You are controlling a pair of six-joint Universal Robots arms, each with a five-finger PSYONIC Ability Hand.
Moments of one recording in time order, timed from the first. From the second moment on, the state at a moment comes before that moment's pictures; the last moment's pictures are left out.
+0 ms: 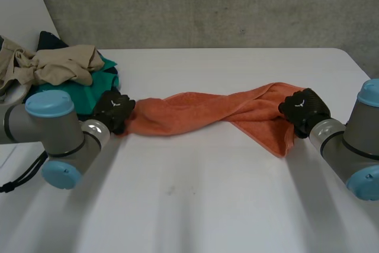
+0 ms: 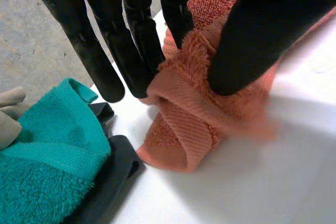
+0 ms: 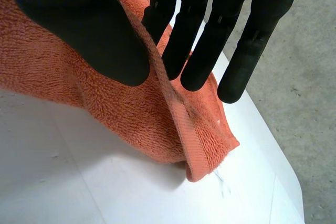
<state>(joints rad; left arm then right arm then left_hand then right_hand) 4.43 -2.34 -1.38 3.48 -1.39 3.71 1.79 -1.03 1.54 -0.21 1.39 2.38 1.09 1.14 1.13 1.14 0.94 1.12 1.17 1.19 1.20 1.01</state>
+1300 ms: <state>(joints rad) 4.28 -1.64 -1.09 3.05 -1.39 3.15 1.80 -0.56 0.71 0.24 1.18 2.76 1.12 1.19 1.20 1.20 0.96 0.33 0.34 0.34 0.33 0.16</state>
